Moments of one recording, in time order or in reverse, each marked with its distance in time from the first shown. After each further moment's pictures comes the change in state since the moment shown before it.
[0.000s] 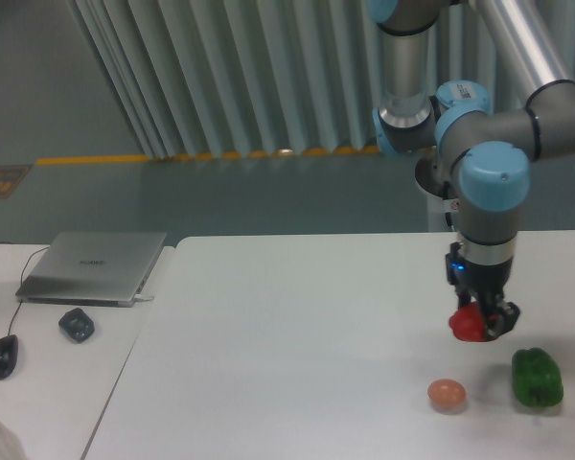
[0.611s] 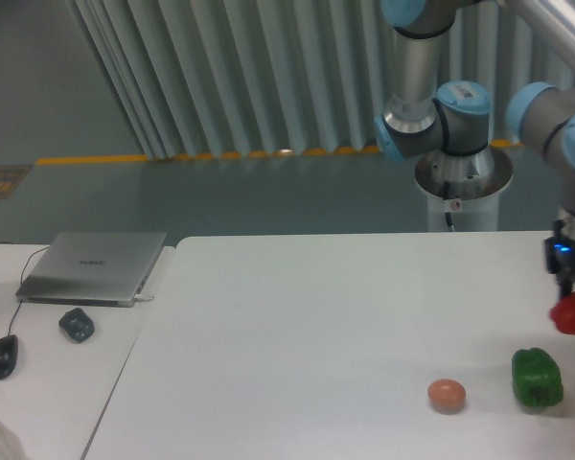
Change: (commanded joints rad) arm 0.147 0.003 0.074 -0.006 0.061 0.126
